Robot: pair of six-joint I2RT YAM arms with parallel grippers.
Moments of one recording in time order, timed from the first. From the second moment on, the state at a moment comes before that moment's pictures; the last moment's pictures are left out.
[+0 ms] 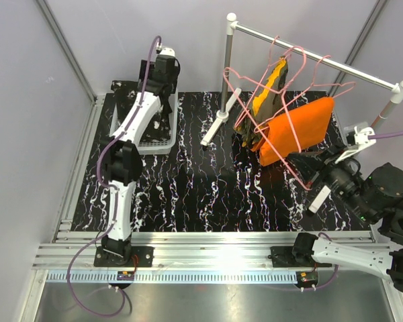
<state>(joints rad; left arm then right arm) -0.30 2.29 2.33 -0.54 -0.60 0.10 1.10 0.68 1.44 -0.82 0.53 0.33</state>
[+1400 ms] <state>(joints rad) -0.01 2.31 2.38 -0.88 0.06 -0.42 1.10 0.56 1.55 -1.35 1.15 0.50</state>
